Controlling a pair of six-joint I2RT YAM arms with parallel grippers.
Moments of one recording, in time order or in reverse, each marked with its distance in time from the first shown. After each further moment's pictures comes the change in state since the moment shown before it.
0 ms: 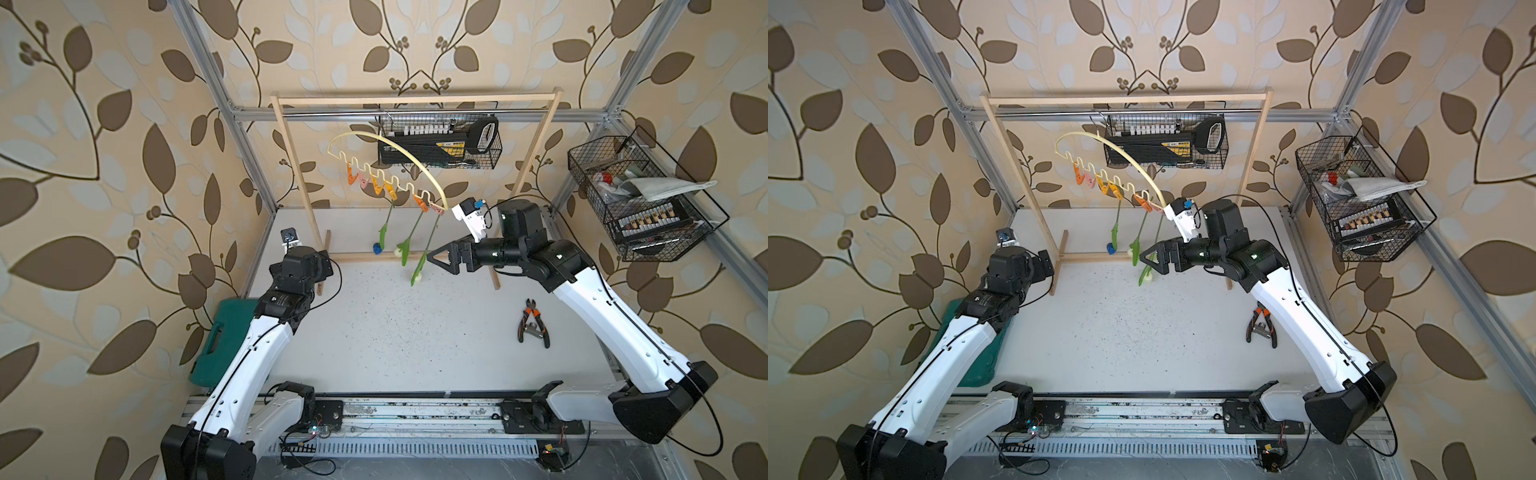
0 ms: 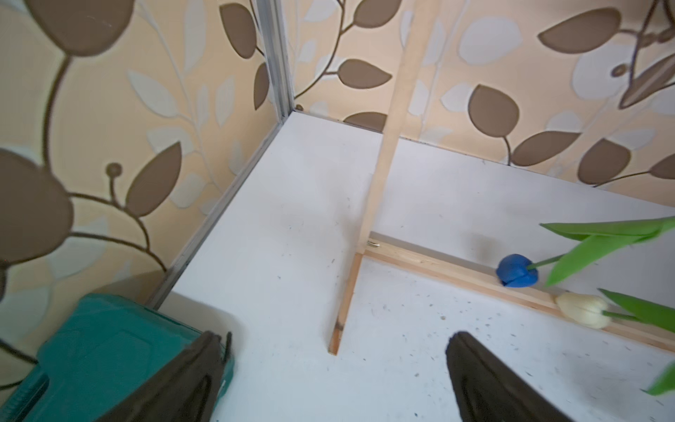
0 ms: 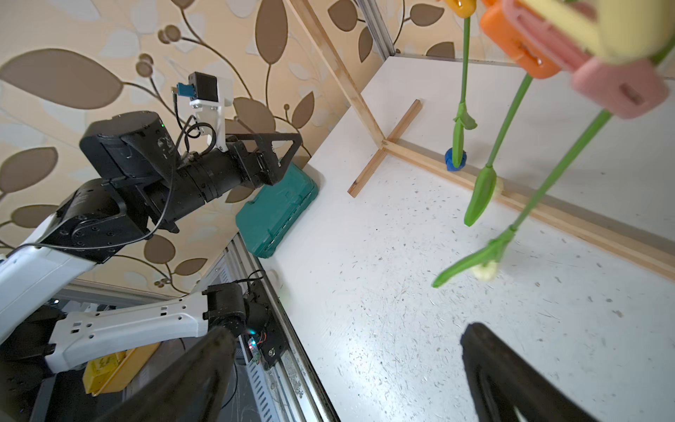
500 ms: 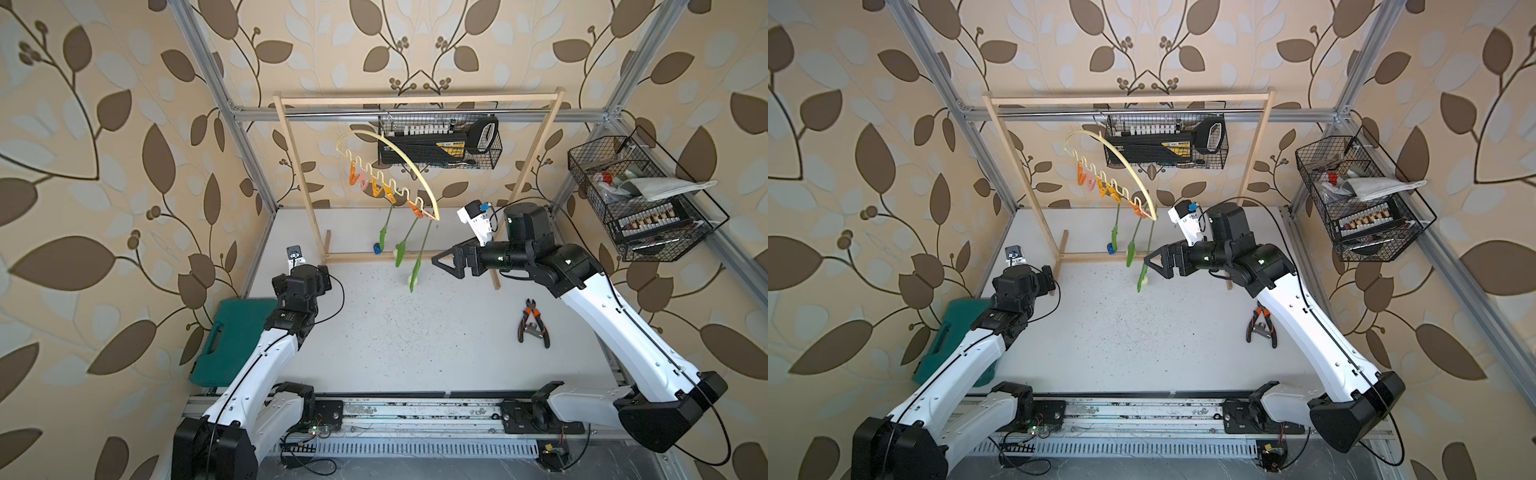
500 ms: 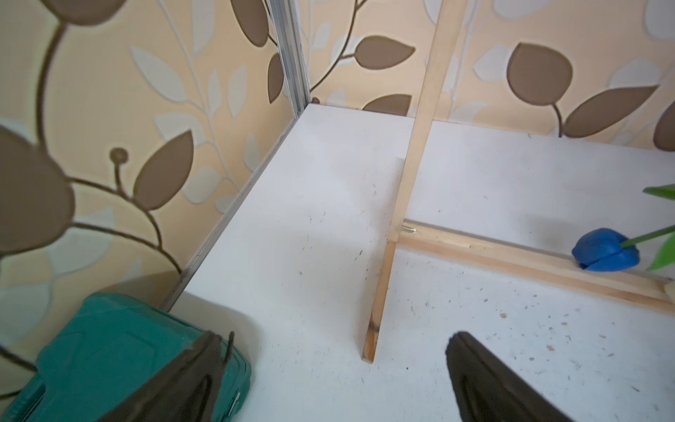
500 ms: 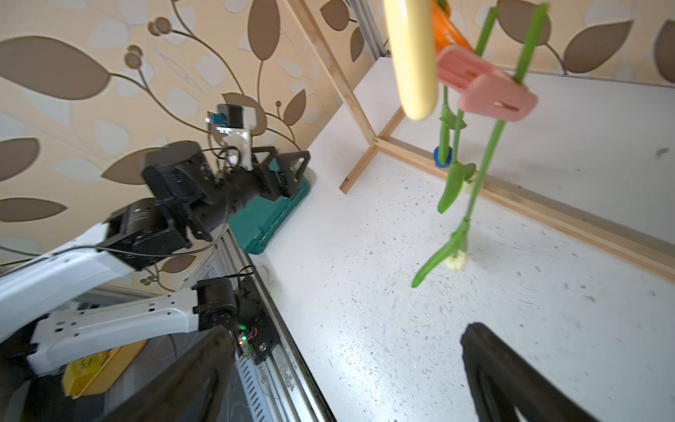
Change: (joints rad) left arm 0.020 0.000 -0.243 0.262 -0.035 0.108; right arm 0.000 -0.025 -0.016 -0.018 -0.040 -0.013
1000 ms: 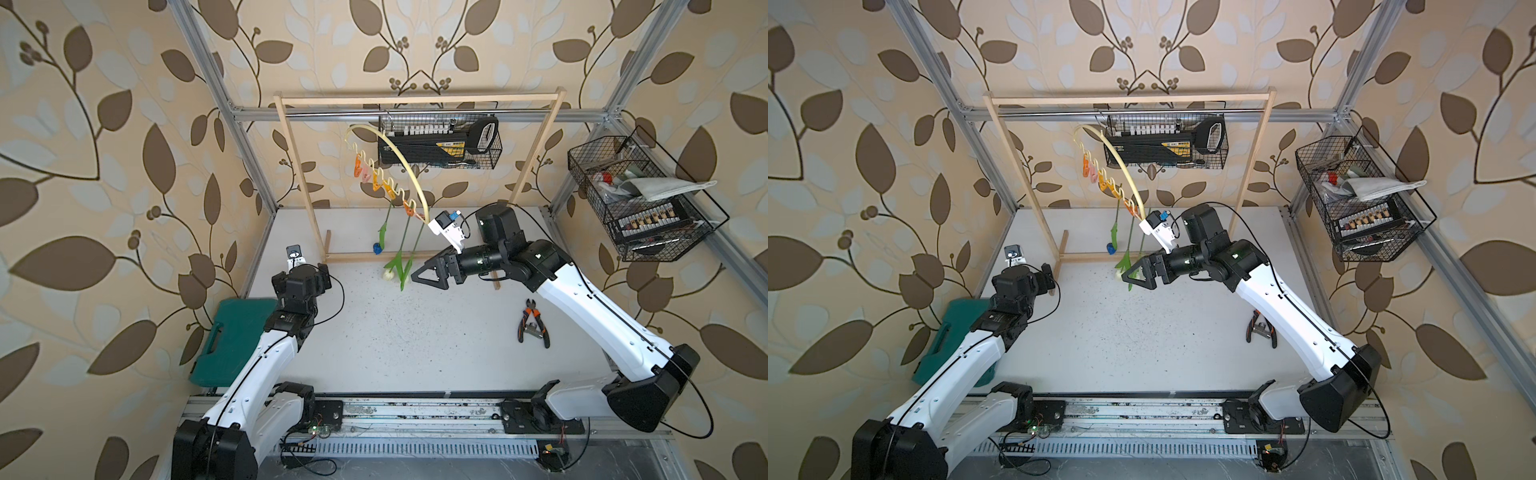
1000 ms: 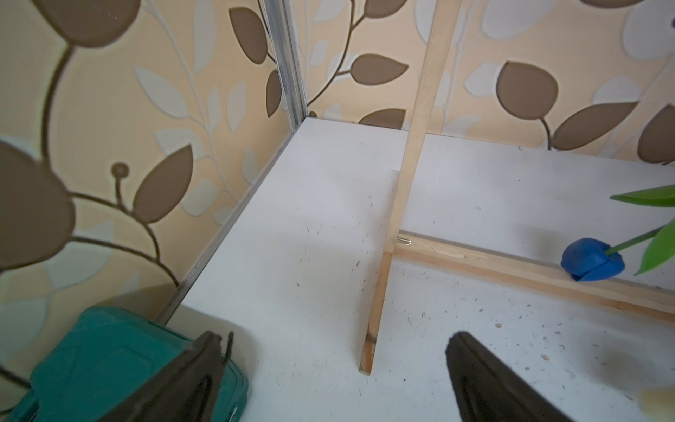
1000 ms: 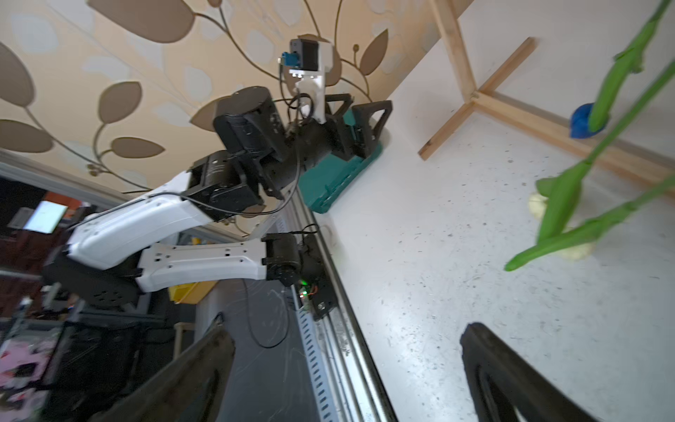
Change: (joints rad) left arm 0.006 -0.018 0.014 0.043 0.007 0.020; right arm 0.091 0.088 0.019 -0.006 -0.080 -0.026
